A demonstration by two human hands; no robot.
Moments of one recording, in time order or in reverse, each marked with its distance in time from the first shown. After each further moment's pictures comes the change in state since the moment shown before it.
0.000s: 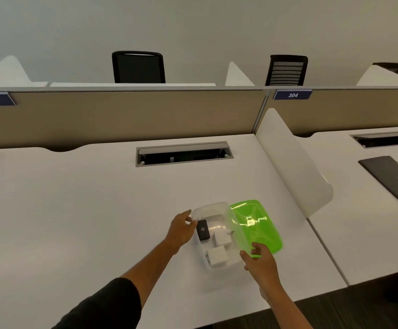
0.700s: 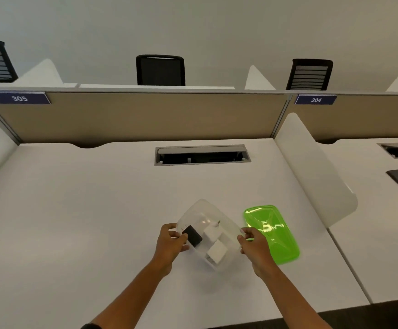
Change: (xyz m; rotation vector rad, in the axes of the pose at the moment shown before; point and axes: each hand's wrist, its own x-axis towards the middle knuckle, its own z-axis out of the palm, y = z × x) left_hand -0.068 -0.039 -0.049 -0.524 0.180 -0.145; right_hand 0.033 -0.043 0.053 0.108 -0.144 -0.110
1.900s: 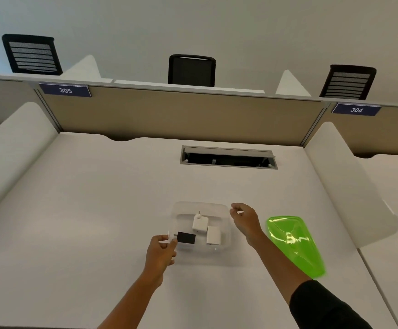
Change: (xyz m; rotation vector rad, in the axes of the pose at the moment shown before) left_hand -0.022 -0.025 -0.079 0.050 0.270 -0.057; right_hand 0.063 -0.060 0.098 -0.175 -0.164 -0.235
